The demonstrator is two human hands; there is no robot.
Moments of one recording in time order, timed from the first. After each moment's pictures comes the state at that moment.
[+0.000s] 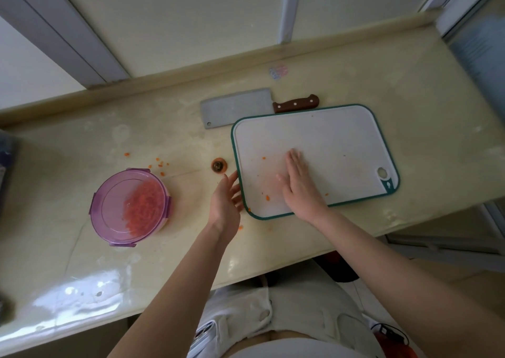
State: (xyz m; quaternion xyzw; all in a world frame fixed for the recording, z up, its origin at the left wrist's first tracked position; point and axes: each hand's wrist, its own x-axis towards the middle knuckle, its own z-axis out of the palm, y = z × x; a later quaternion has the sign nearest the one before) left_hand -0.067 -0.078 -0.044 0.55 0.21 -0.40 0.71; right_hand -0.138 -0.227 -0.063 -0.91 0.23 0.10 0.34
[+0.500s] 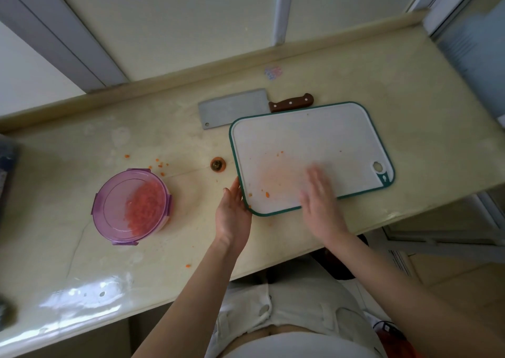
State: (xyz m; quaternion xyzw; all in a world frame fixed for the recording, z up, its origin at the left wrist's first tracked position) left_hand -0.097 -0.072 -0.055 0.43 0.19 -0.38 0.80; right_hand -0.203 -0.222 -0.070 -0.93 0.25 0.04 0.25
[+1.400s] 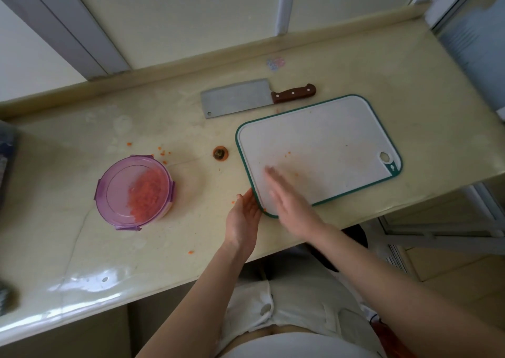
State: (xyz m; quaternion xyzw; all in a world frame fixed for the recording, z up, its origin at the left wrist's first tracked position) left_hand -0.130 -0.061 -0.064 0.44 0.24 -0.40 0.77; right_hand -0.185 -0.175 -0.052 -0.89 0.14 0.04 0.44
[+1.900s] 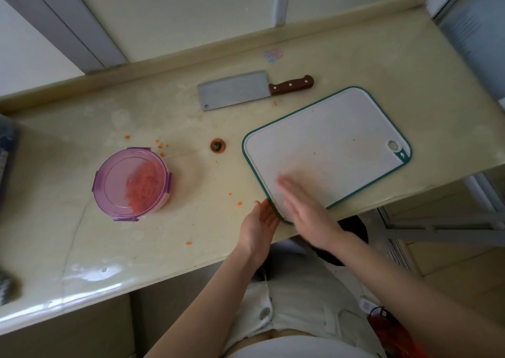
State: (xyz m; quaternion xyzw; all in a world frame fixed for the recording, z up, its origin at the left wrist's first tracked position) left_hand -0.170 -0.068 -0.058 0.45 0.25 -0.46 0.72; right_hand -0.231 -0.191 -0.059 -0.92 0.09 0.05 0.38
